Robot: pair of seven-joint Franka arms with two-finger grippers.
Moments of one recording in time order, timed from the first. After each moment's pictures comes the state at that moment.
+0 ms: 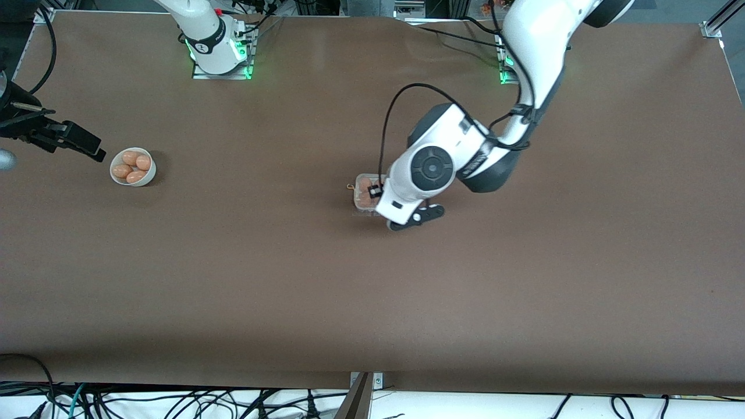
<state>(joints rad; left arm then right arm) -0.43 0.72 -0.24 -1.19 -0.13 1.78 -0.95 0.12 0.04 -0.11 -1.57 0.01 1.63 0.20</state>
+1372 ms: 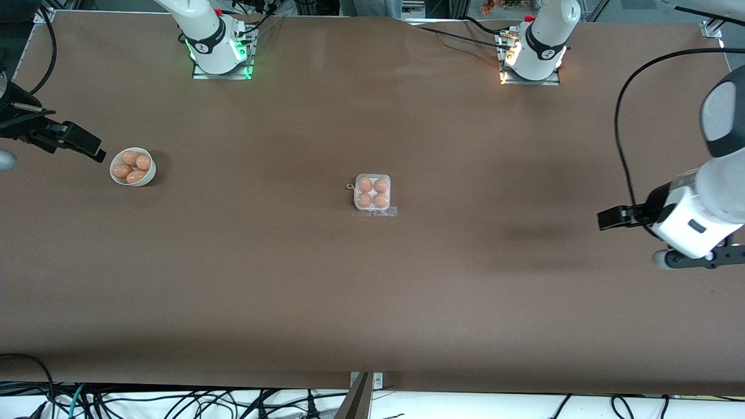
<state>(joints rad) 0.07 0.51 -0.19 -1.05 0.11 1.45 -0.15 0.12 0.04 -0.11 -1.57 0.01 1.63 0.20</state>
